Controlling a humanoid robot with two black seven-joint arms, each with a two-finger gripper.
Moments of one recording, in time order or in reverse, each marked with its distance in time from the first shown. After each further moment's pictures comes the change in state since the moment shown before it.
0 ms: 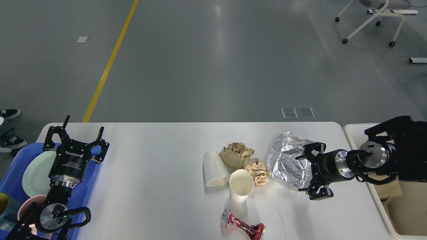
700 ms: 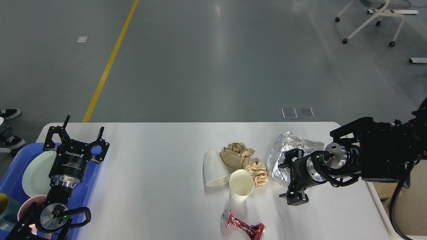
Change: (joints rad) left arm 0.000 0.000 0.000 0.000 0.000 0.000 0.000; right arm -0.007 0.150 0.092 0.014 0.132 -0.250 -0.034
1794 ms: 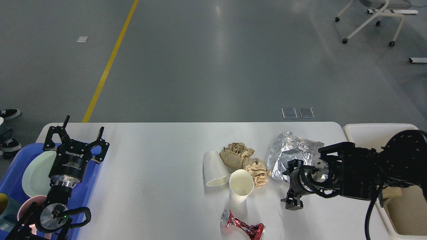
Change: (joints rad) left arm 0.000 0.000 0.000 0.000 0.000 0.000 0.000; right arm -0.294 0.083 0.099 -0.354 -0.015 -0.107 -0.004
